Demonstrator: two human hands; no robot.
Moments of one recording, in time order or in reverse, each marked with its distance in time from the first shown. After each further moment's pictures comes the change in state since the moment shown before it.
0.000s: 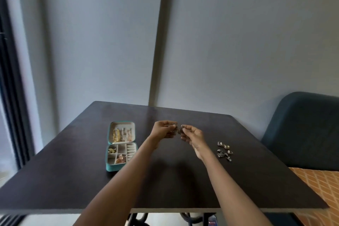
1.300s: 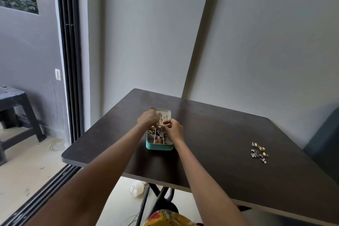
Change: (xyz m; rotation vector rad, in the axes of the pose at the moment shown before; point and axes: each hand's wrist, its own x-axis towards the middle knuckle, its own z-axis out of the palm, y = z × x) left_hand -0.049 0.007 -0.141 0.886 0.395 -0.315; right_hand -0.034 0.035 0.179 -0.666 -0.132 -0.130
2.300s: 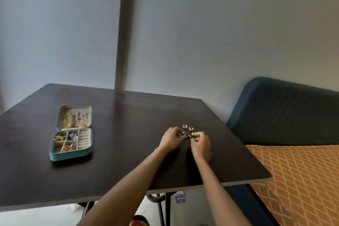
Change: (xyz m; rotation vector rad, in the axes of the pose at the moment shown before) left_hand -0.088 0.191 0.247 -0.177 -0.341 0.538; right_hand -0.071 0.186 -0.246 -0.255 0.627 0.384
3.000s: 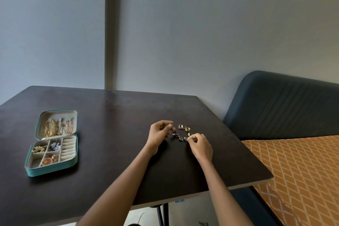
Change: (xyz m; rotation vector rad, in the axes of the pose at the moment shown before) left_hand 0.016 -0.017 -0.012 -0.794 0.142 0.035; right_hand 0.031 0.021 0.003 -0.201 -0.125 -0.089
